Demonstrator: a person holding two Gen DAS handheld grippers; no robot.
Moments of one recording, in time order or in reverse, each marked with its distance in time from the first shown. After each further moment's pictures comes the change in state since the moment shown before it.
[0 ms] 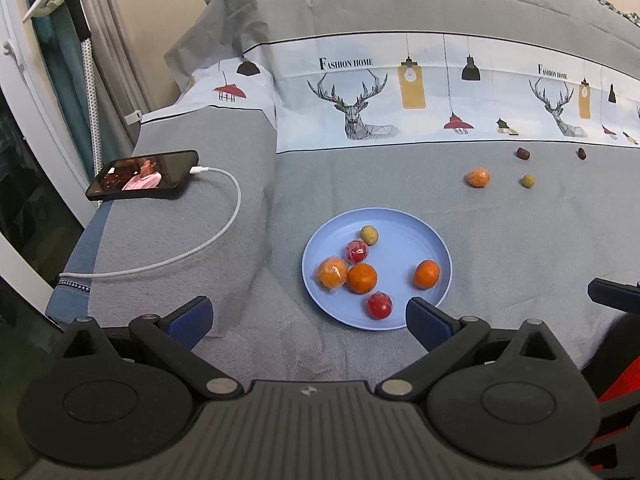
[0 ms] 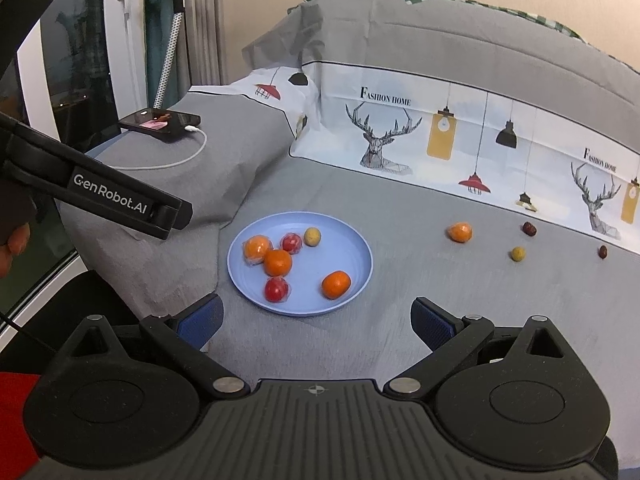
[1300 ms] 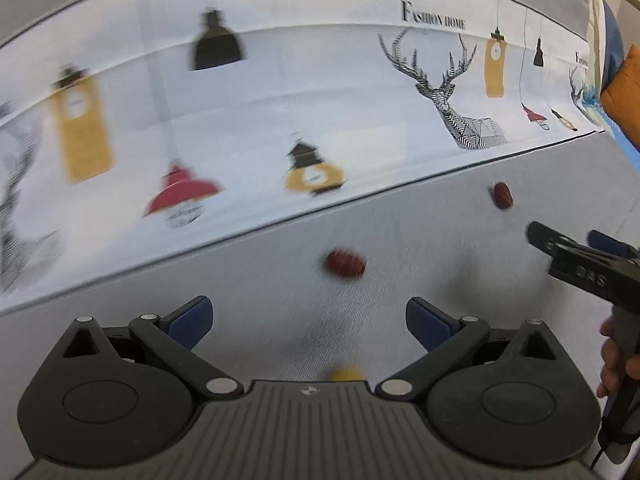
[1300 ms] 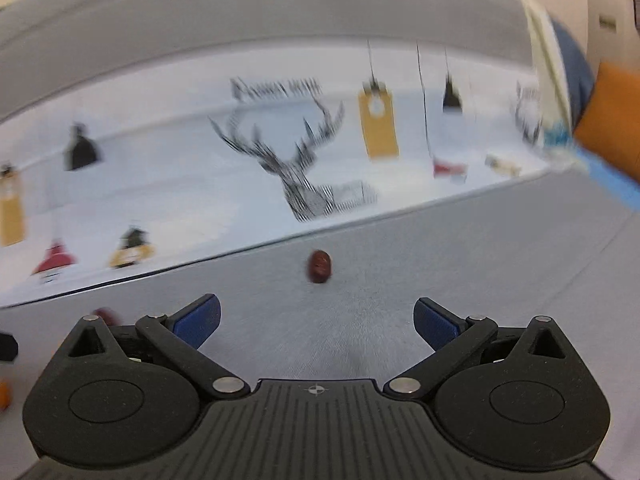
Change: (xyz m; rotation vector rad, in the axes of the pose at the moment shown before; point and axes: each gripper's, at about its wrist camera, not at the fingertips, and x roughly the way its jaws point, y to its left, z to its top) left arm 0.326 -0.374 0.244 0.210 0.093 -0.410; right arm 0.216 -0.493 -0.001 0.516 -0.056 -0.587
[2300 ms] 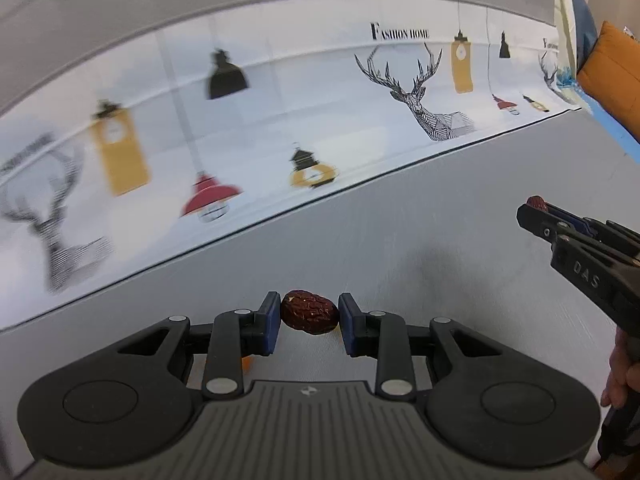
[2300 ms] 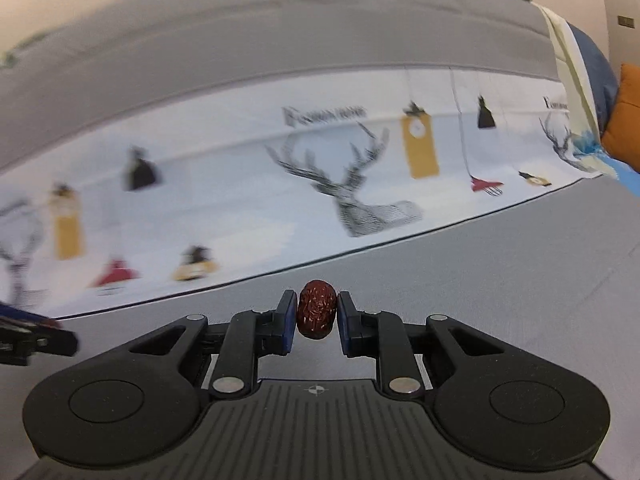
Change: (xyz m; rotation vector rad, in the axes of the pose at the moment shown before) left arm -0.110 0.004 -0.047 0.084 -0.035 0.040; right arm -0.112 0.038 -0.020 -0.018 -0.103 0.165
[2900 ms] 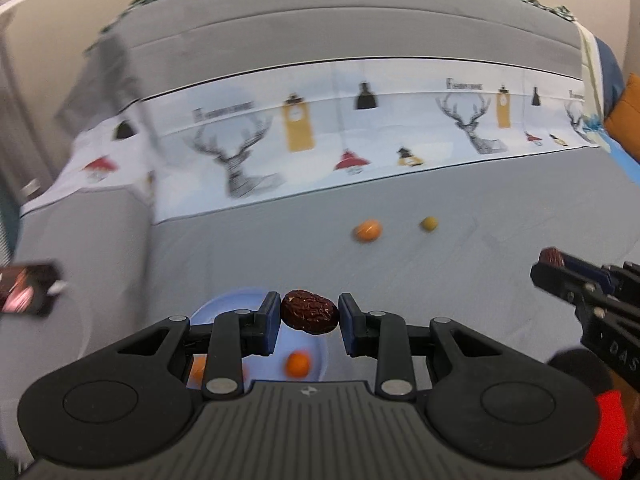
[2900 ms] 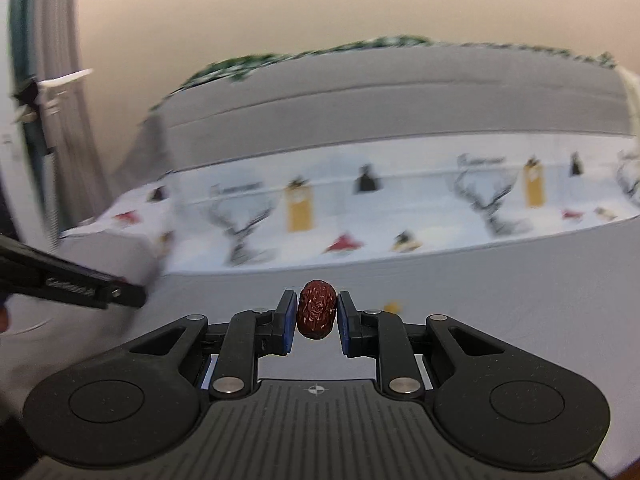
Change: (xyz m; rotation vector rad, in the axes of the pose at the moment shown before) left arm -0.266 0.081 -0.184 -0.156 -0.100 0.184; right arm -0.266 0.128 -0.050 -0.123 0.010 0.338
